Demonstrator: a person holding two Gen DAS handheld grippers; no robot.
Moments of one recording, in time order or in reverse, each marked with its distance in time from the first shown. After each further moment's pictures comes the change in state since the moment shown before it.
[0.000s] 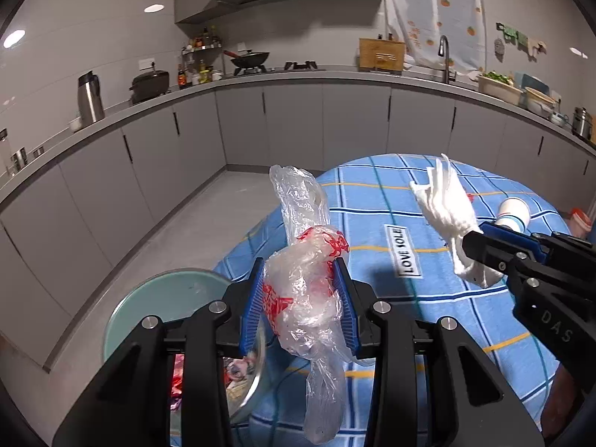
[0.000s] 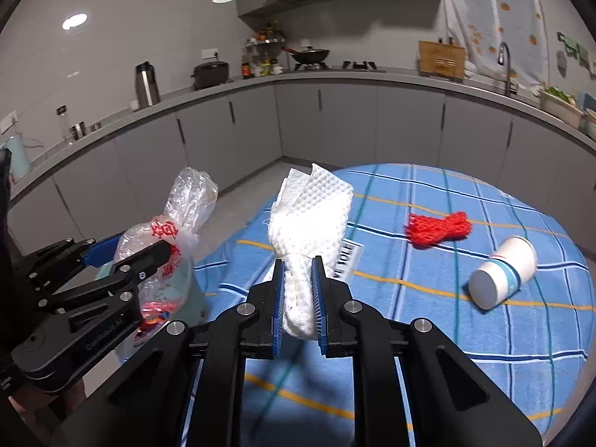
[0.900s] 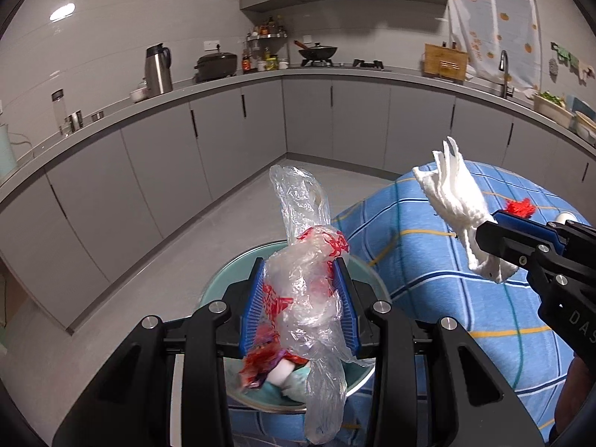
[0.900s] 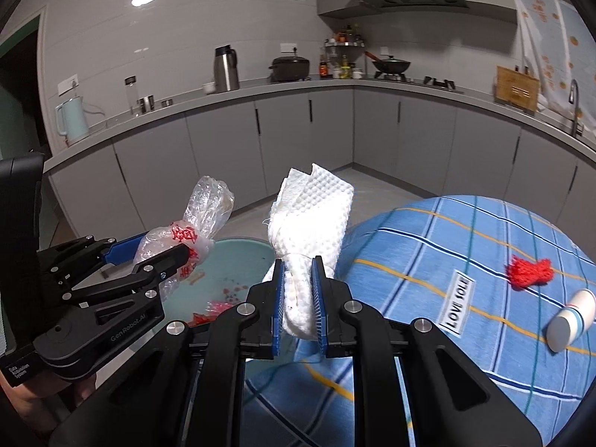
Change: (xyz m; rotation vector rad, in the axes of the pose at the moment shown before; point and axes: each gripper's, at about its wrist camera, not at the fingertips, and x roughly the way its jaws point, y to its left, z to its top) left arm -0.027 0.102 -0.028 -0.124 0.027 0.186; right arm 0.025 0.112 0.012 -0.166 0.003 0.208
